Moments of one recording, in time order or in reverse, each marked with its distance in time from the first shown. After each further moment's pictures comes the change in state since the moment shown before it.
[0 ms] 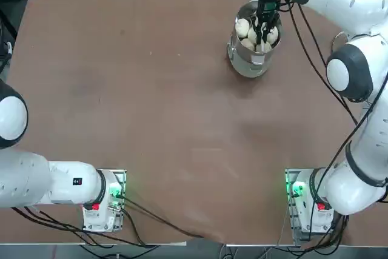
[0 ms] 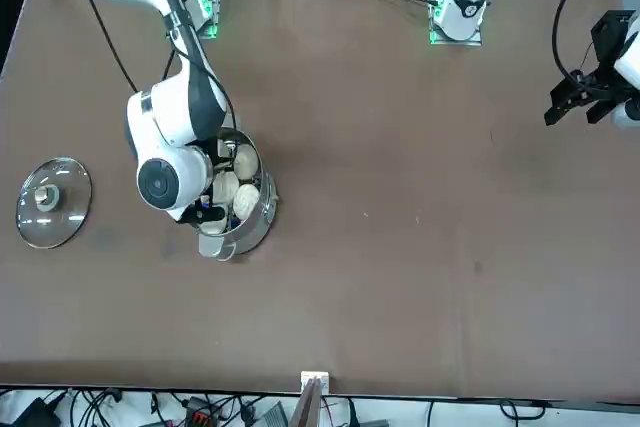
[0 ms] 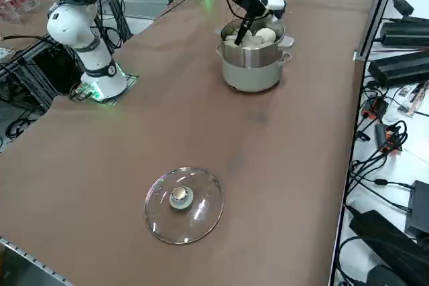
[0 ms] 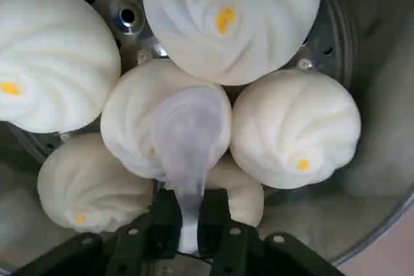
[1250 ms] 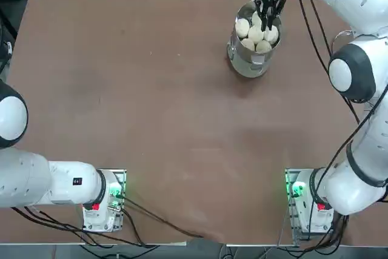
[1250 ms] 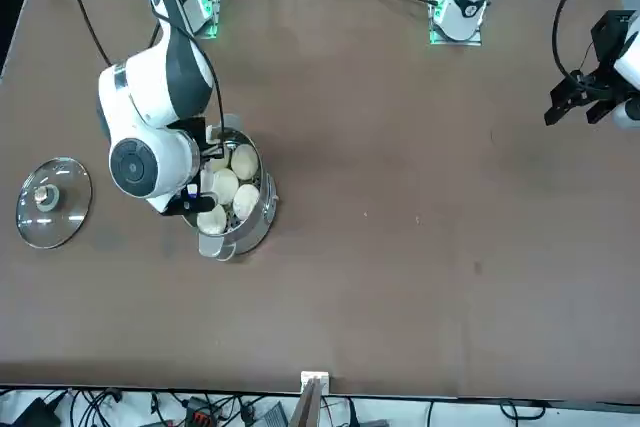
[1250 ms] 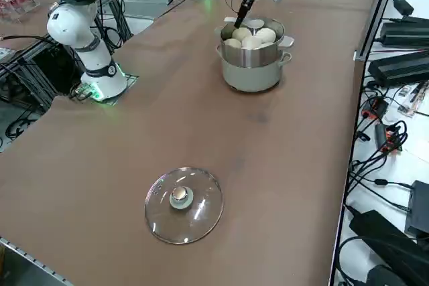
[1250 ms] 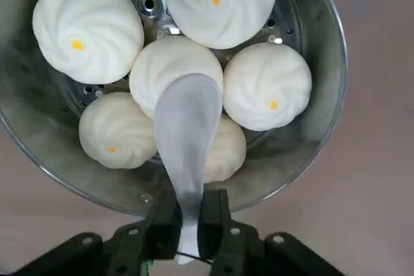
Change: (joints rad) arm -0.002 -0.023 -0.009 0.149 0.000 -0.169 -0.003
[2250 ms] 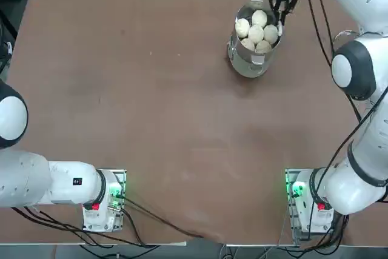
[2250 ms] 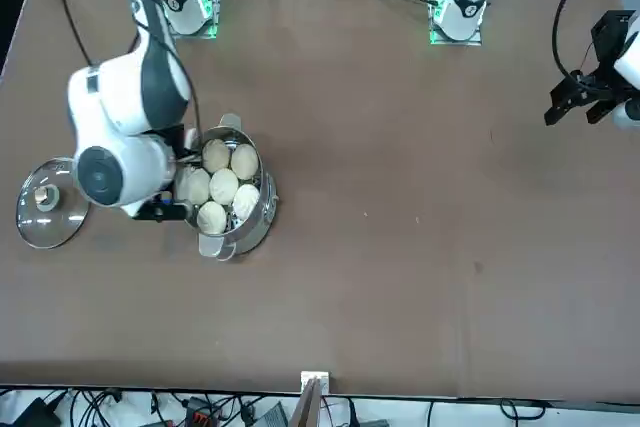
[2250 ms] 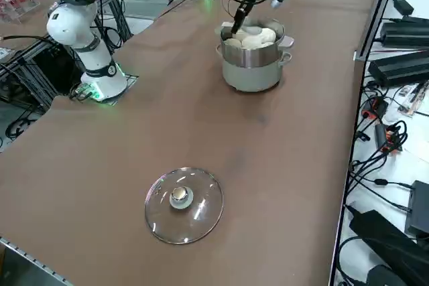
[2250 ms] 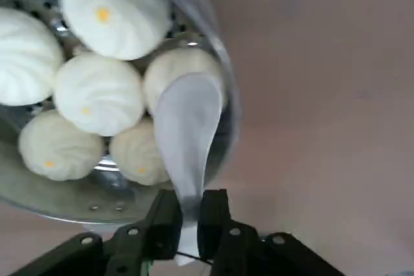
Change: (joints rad) arm -0.012 -0.015 -0.130 0.011 -0.002 -0.050 -0.002
